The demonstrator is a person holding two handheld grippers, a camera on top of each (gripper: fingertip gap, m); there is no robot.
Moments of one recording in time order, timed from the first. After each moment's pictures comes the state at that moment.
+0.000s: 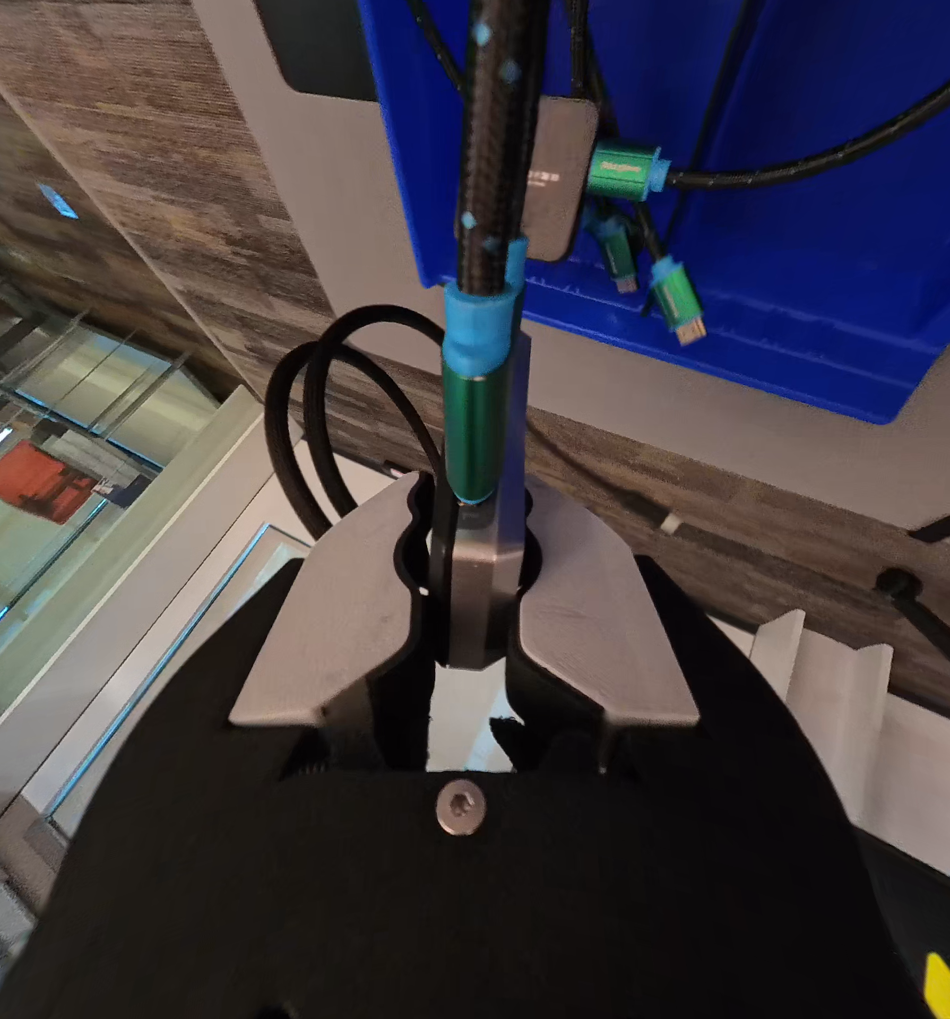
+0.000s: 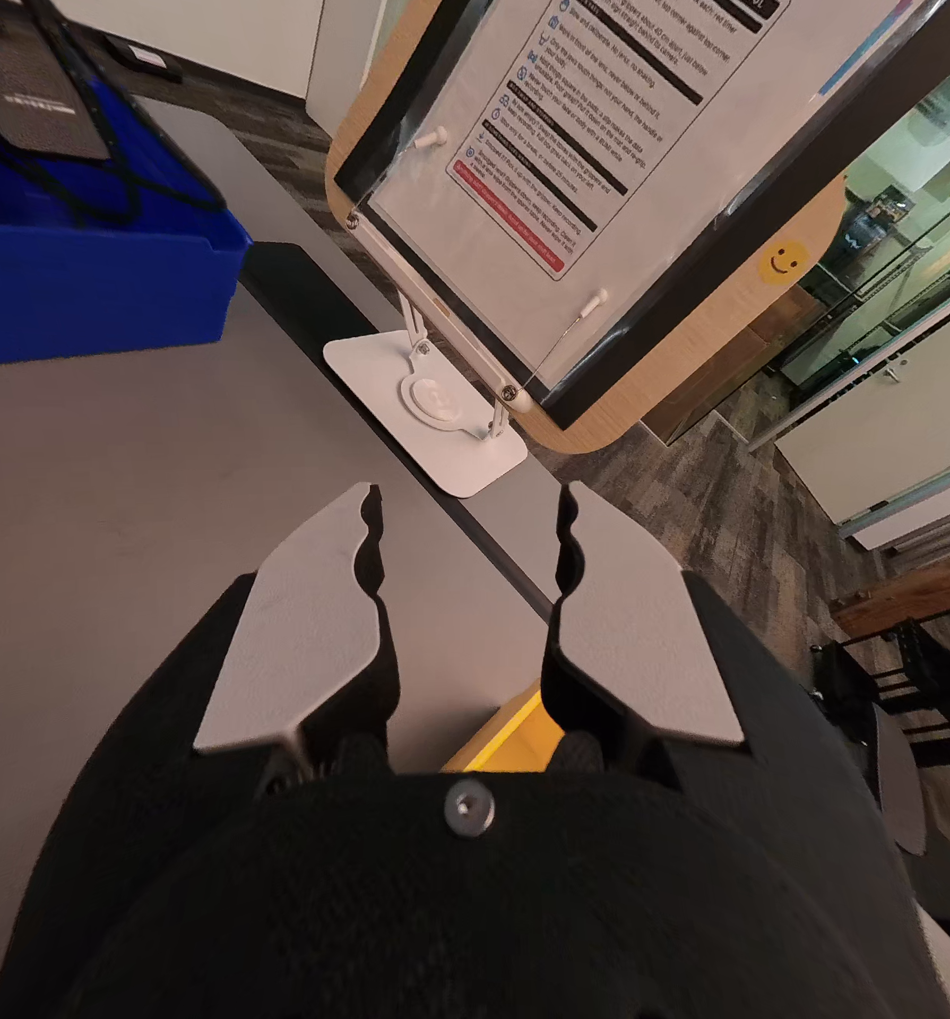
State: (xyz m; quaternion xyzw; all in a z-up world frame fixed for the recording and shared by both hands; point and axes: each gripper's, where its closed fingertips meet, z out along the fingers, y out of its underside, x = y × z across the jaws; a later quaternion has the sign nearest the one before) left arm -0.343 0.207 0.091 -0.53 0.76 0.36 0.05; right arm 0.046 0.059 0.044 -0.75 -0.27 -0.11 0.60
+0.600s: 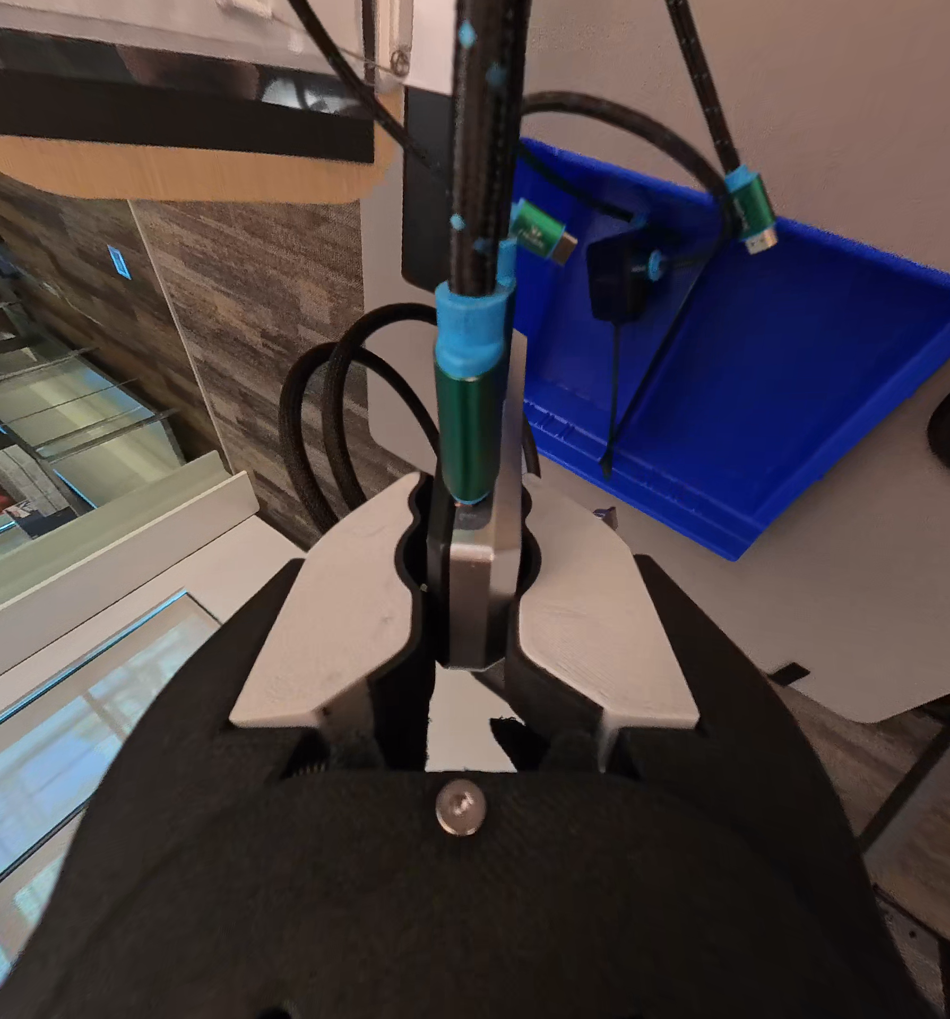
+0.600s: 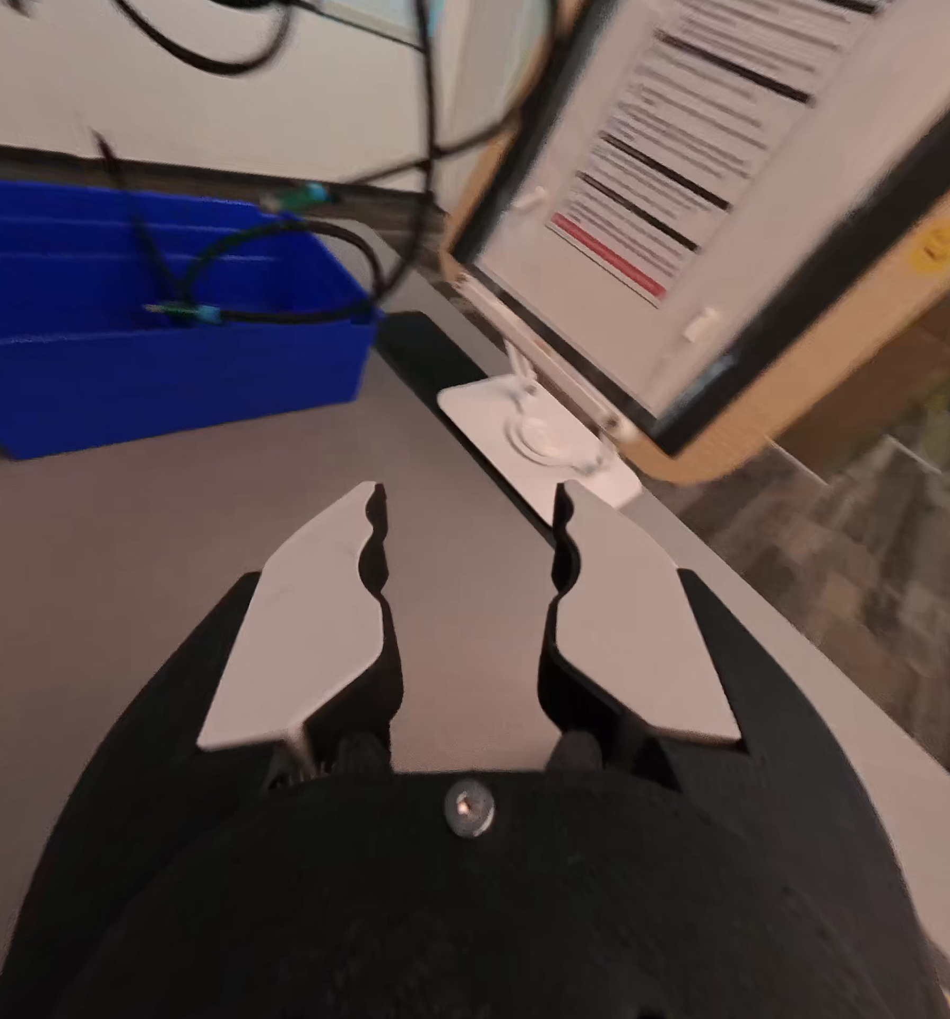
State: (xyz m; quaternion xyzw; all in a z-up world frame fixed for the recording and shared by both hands) left arm -0.267 0.163 0.160 -0.61 0.73 0.24 0.18; right arm 0.016 0.048 0.041 -0.74 -0.28 0.03 0.61
